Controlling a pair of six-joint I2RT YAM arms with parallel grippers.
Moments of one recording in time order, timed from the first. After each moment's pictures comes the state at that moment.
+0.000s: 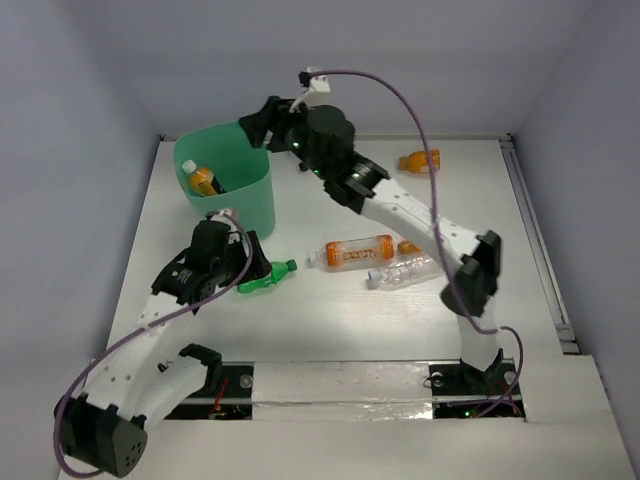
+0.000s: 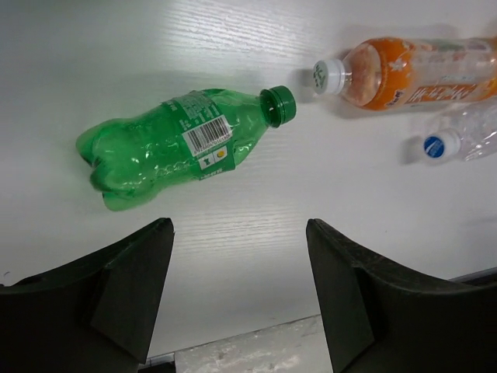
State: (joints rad) left arm -0.36 0.82 0.74 -0.70 0.06 -0.56; right arm 0.87 2.06 2.18 0.01 0.19 0.52
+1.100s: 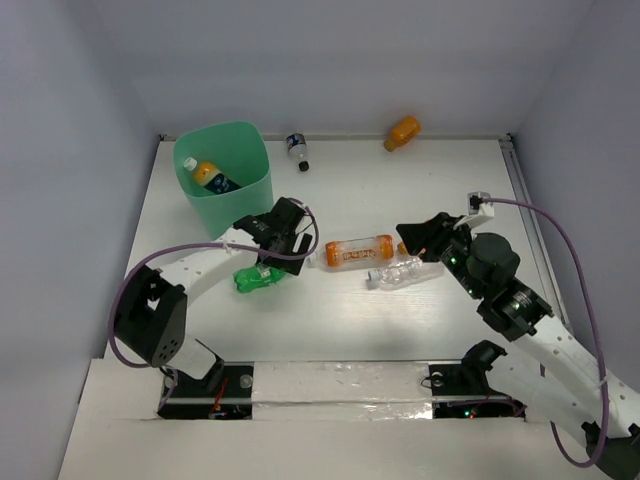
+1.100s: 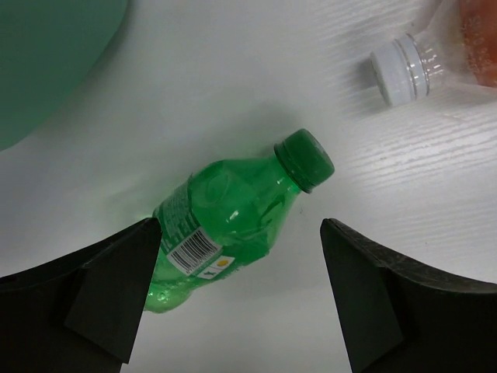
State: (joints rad) left arm -0.63 1.48 1.01 -0.68 -0.23 -0.20; right arm 0.64 0.67 0.70 -0.12 0.21 0.66
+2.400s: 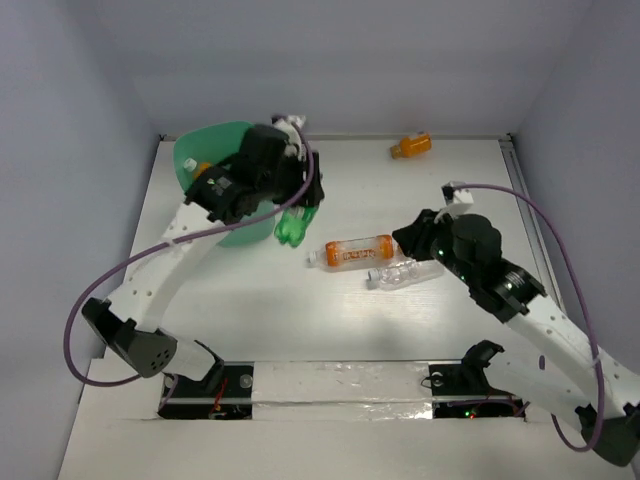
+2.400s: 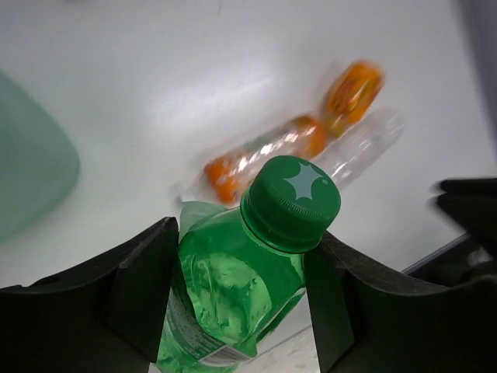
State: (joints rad) left arm -0.64 1.42 1.59 -0.88 -0.01 -0.39; right arm 0.64 0.78 0.82 -0.32 0.14 0.54
